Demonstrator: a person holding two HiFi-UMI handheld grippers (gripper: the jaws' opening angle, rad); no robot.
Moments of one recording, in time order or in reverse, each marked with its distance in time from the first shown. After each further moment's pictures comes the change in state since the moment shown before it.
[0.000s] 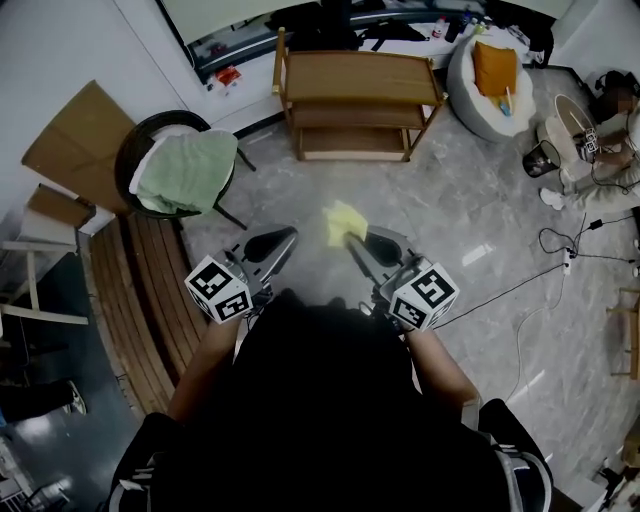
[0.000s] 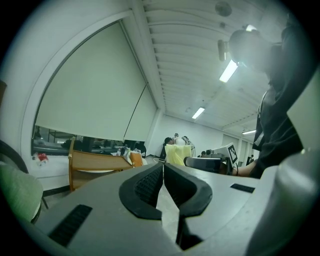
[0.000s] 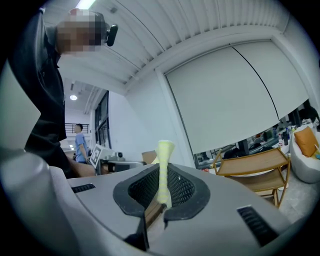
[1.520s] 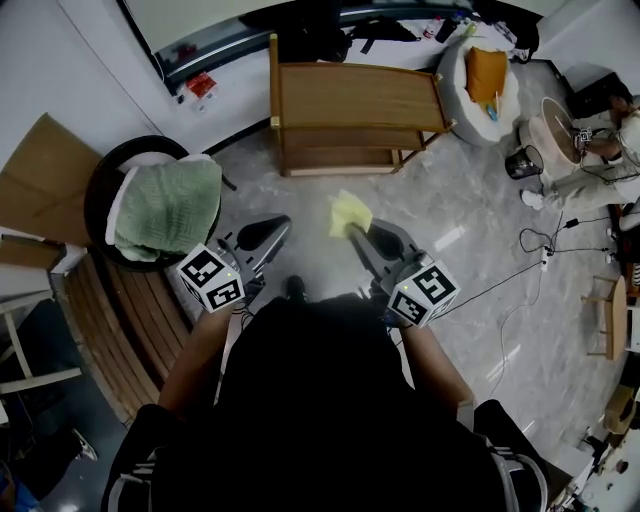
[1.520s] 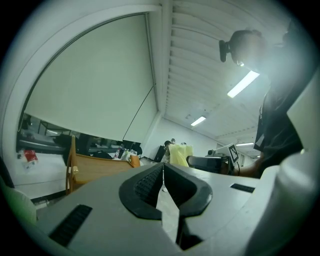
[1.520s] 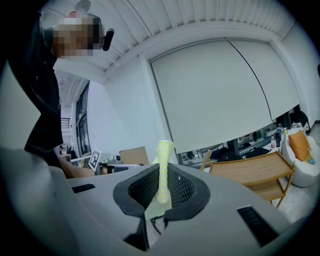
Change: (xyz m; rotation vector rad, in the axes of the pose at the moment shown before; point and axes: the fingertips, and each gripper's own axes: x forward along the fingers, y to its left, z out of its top) left arm 0.040 0.236 0.050 -0.100 -0.024 -0.117; right arm 0.191 -0.119 0.029 0.018 0.070 -0.176
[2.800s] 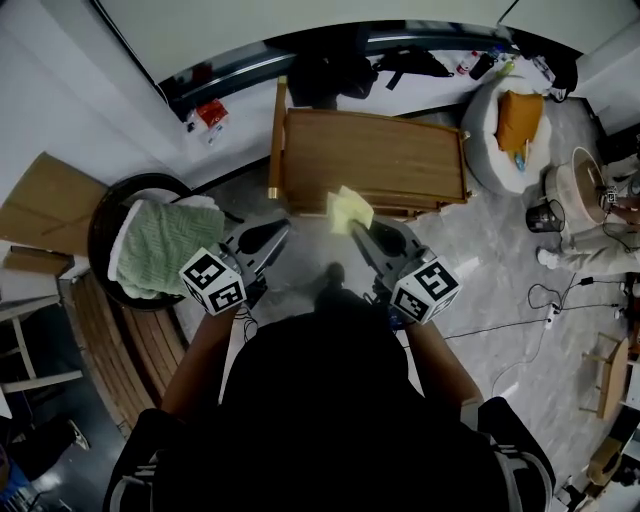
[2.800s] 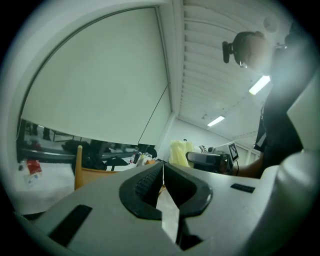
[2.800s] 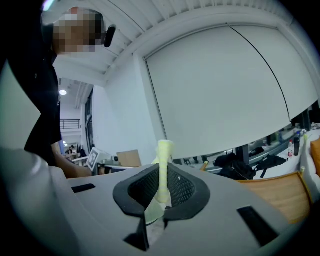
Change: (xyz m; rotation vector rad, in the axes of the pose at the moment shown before) left arm 0.130 0.152 0.065 -0.016 -0.013 0.147; right arm 0.126 -0.182 0.073 -0.030 0.013 0.132
